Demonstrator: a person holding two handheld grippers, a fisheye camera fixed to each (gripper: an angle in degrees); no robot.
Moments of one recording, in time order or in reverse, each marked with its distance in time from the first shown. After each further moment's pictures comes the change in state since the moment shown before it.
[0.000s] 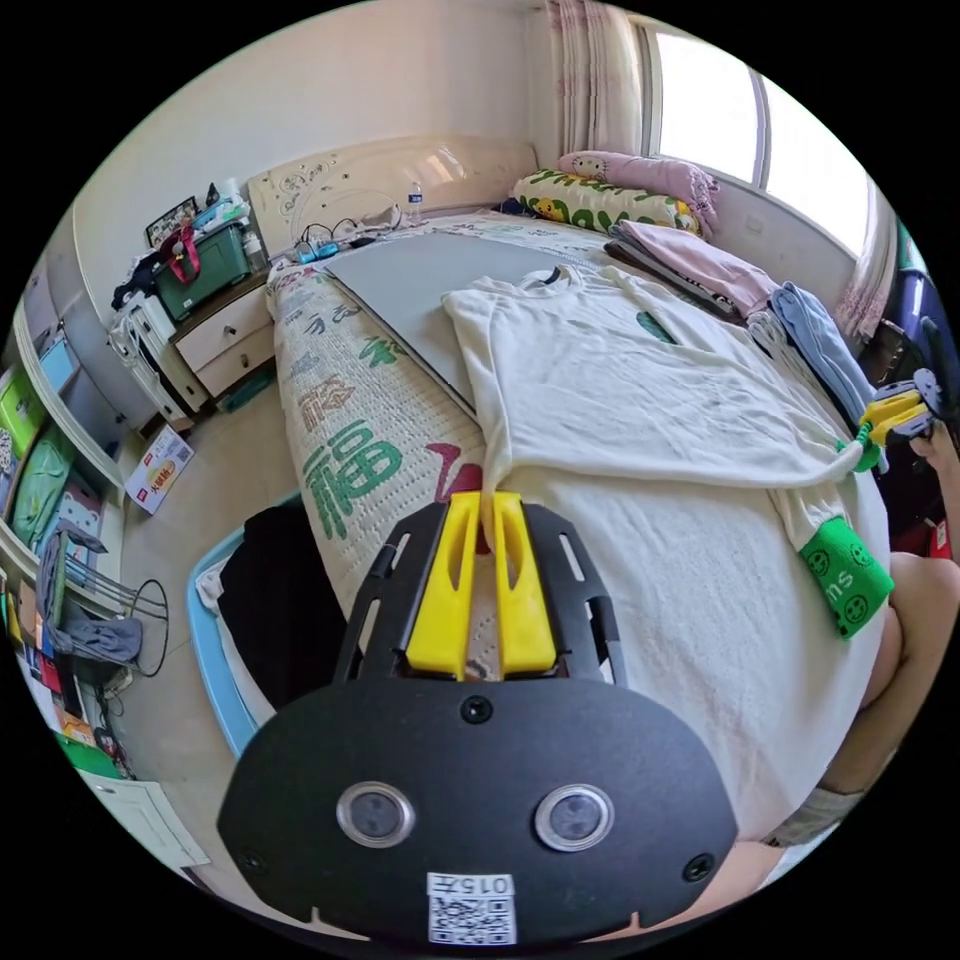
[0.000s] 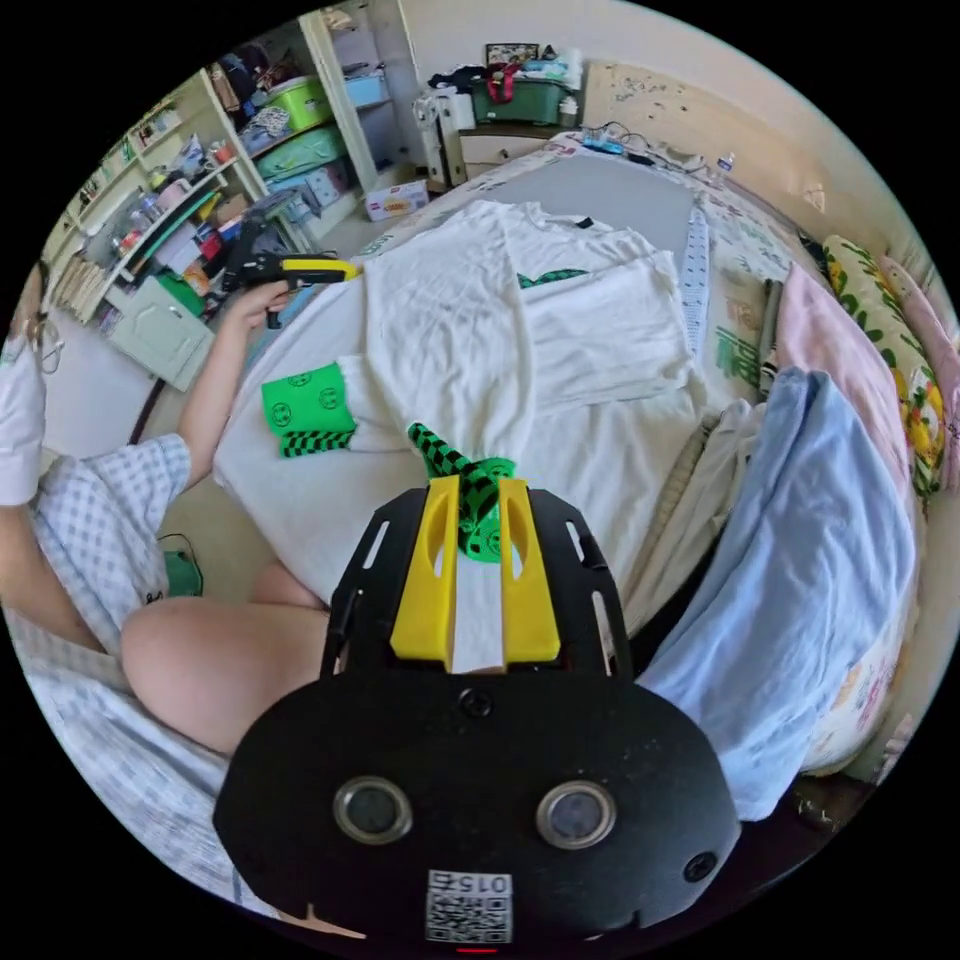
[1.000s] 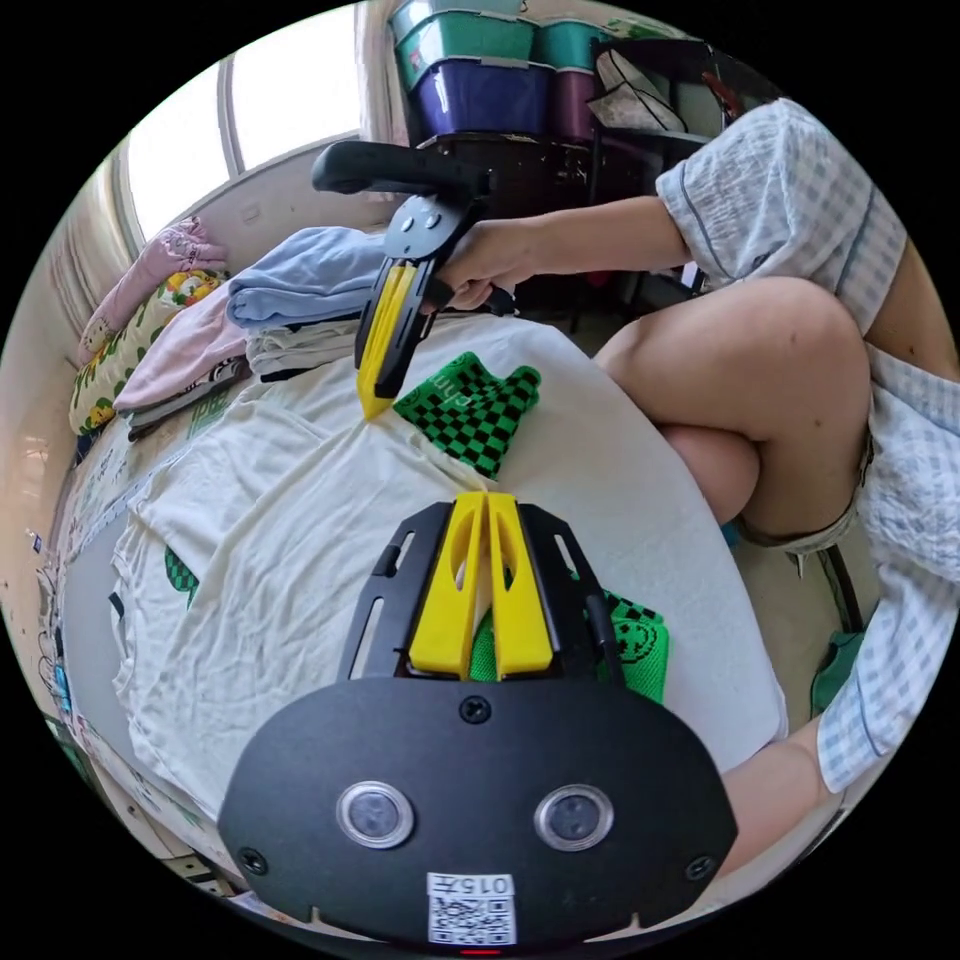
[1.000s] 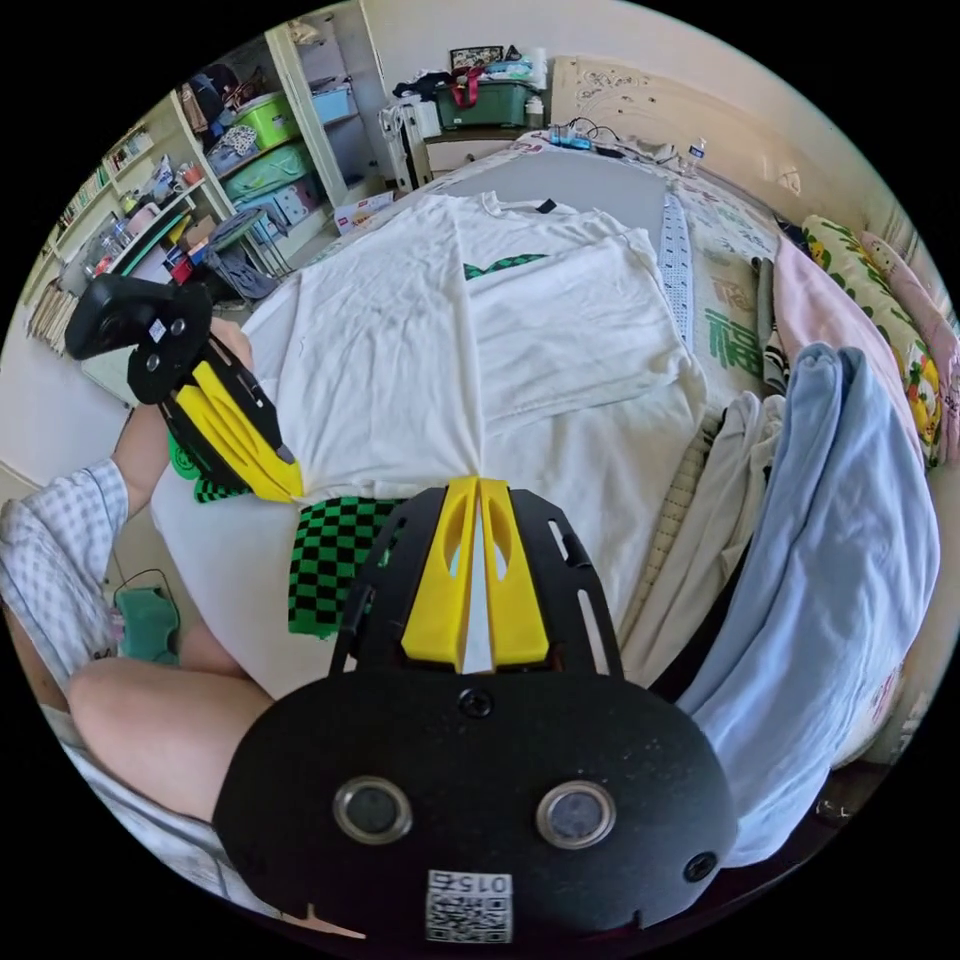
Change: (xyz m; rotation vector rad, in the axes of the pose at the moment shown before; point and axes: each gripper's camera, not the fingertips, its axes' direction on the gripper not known) left arm 0.260 -0.063 -0.019 0.039 0.620 1.112; right arm 0.013 -0.013 0.169 0.046 0.172 0.096
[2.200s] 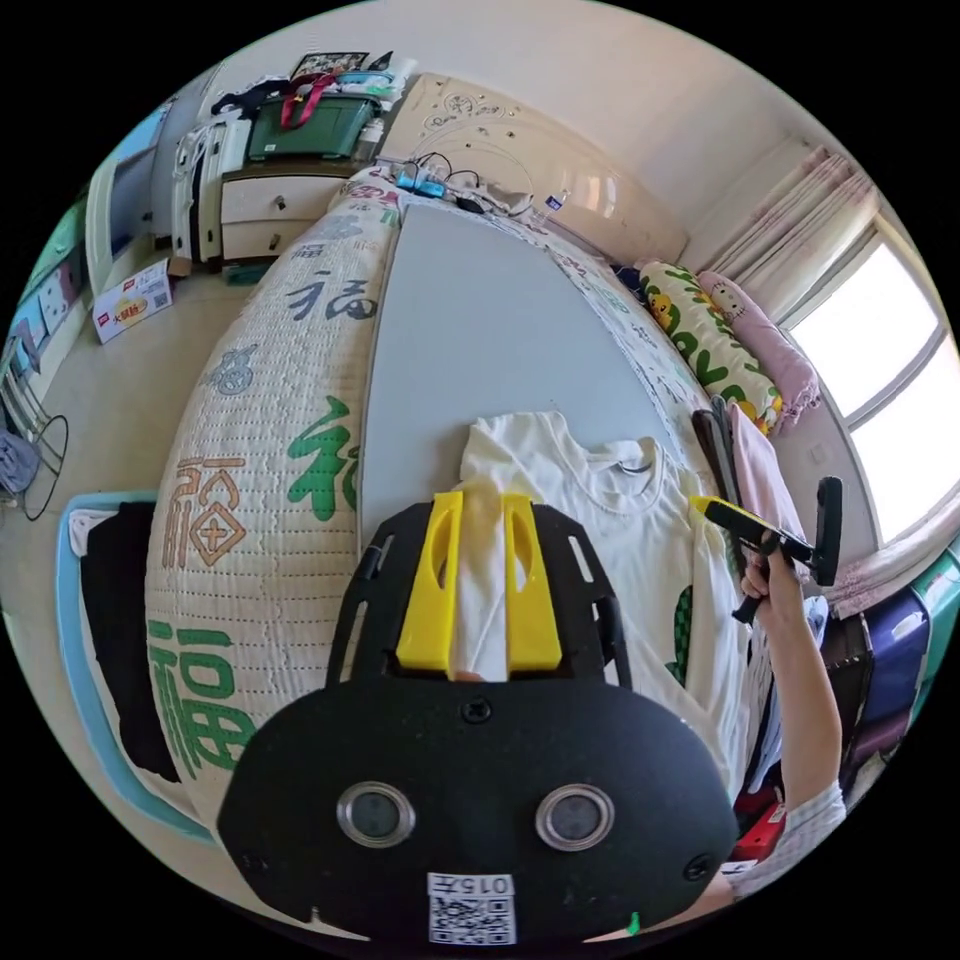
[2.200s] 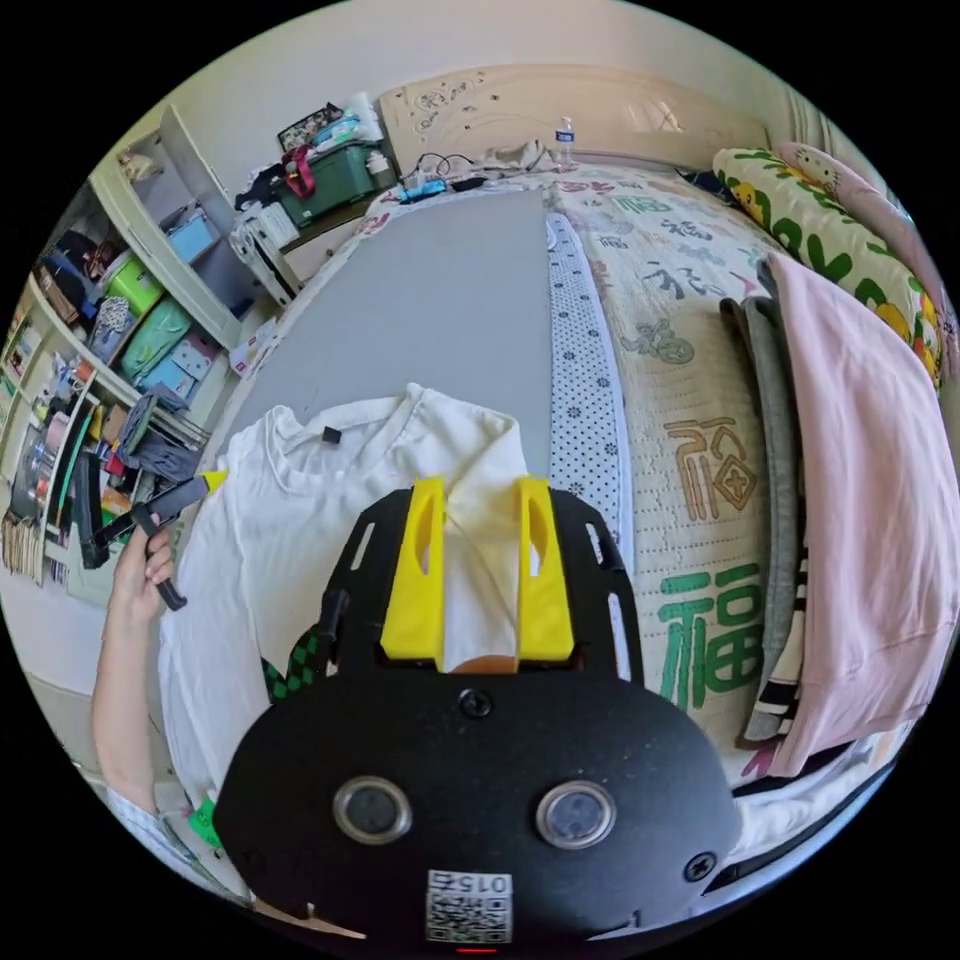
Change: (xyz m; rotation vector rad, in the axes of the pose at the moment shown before) left arm -0.316 0.218 -0.115 0.254 -0.462 -1.646; right arm 0.057 -0.251 0.205 0.160 0.001 0.379
